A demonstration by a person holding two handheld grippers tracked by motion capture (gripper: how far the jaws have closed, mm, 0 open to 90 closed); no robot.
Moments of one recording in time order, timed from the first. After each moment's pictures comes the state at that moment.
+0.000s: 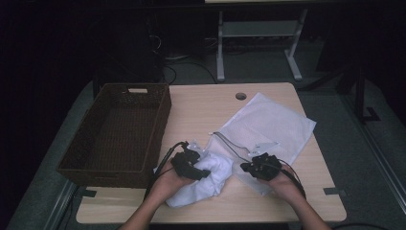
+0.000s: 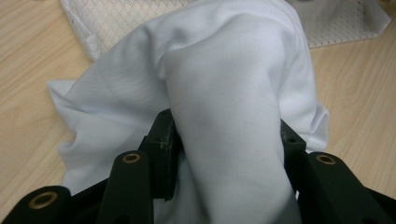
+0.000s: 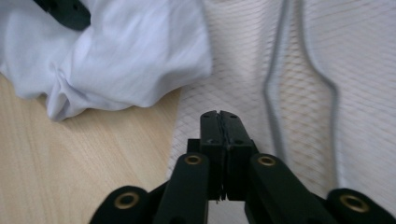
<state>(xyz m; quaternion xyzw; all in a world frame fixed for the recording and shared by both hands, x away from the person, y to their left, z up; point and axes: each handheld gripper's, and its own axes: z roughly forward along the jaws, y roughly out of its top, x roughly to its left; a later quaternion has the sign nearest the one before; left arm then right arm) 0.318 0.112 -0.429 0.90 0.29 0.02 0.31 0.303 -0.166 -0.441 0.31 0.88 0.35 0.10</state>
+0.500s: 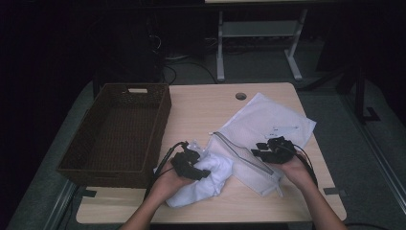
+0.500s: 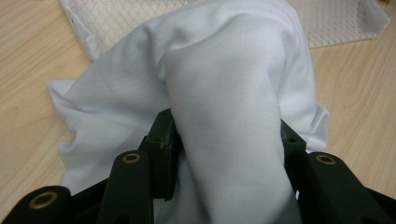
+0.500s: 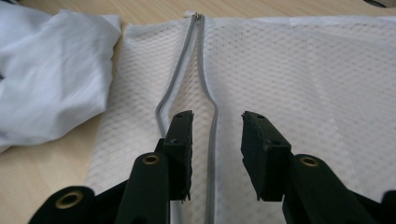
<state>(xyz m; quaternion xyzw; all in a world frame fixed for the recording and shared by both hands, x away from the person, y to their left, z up) 0.318 0.112 -0.430 0.90 0.30 0.02 0.31 0.342 -0.203 -0.428 0.36 0.84 0.38 0.13</state>
